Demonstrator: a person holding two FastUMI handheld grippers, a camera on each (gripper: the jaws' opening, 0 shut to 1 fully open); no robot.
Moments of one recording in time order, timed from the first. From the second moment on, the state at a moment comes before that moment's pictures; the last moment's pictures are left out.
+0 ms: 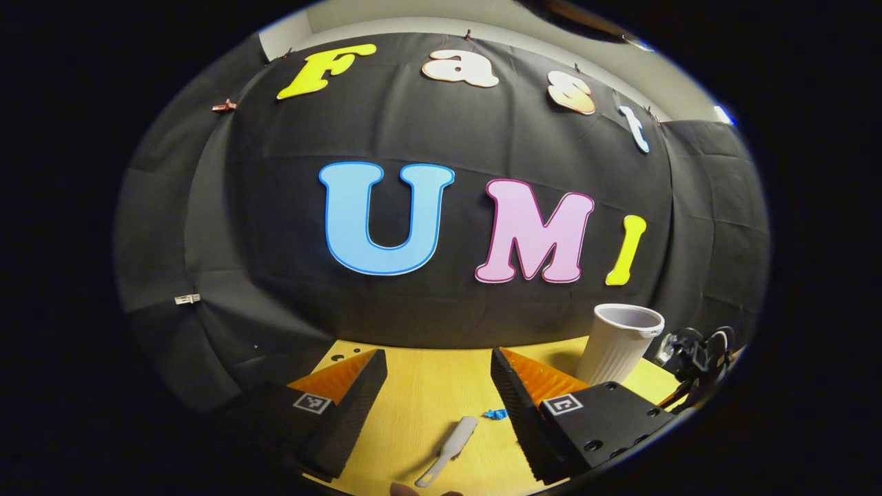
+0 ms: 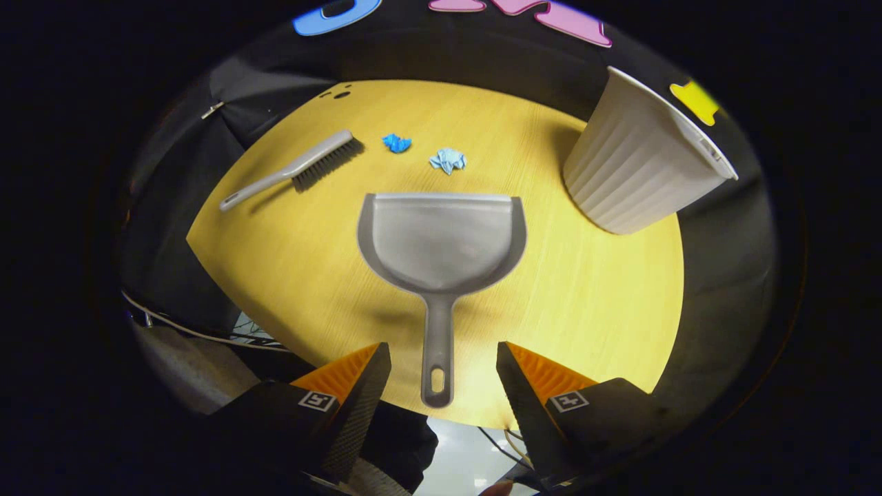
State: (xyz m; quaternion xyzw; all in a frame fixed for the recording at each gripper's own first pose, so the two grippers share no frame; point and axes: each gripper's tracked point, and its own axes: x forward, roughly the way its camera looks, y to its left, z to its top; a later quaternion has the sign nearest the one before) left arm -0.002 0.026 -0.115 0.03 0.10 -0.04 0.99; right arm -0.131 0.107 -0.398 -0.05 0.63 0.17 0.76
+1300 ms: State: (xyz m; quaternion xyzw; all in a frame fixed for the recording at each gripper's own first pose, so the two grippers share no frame) left arm 0.026 0.070 -0.214 -0.01 0.20 -0.04 0.98; right arm -0.119 0.123 -0.489 -0.09 0.72 0.14 0.67
